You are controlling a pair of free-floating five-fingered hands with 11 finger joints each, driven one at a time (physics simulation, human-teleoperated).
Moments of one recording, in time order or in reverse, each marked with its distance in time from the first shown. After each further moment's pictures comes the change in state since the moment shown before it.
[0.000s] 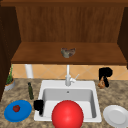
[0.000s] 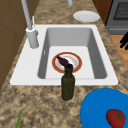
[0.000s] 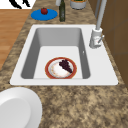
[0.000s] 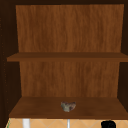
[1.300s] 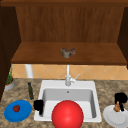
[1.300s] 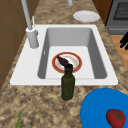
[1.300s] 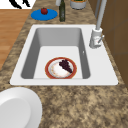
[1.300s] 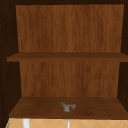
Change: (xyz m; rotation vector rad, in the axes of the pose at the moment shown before) left hand 0.000 0.000 0.000 0.000 0.000 0.000; right hand -0.119 0.230 -0.029 -0.001 0.078 0.020
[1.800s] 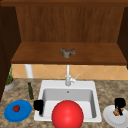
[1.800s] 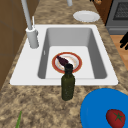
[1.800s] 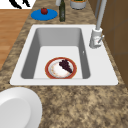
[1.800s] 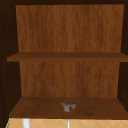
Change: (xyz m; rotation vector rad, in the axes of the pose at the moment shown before) left hand 0.000 0.000 0.000 0.000 0.000 0.000; right hand -0.003 0.074 -0.055 0.047 0.124 0.010
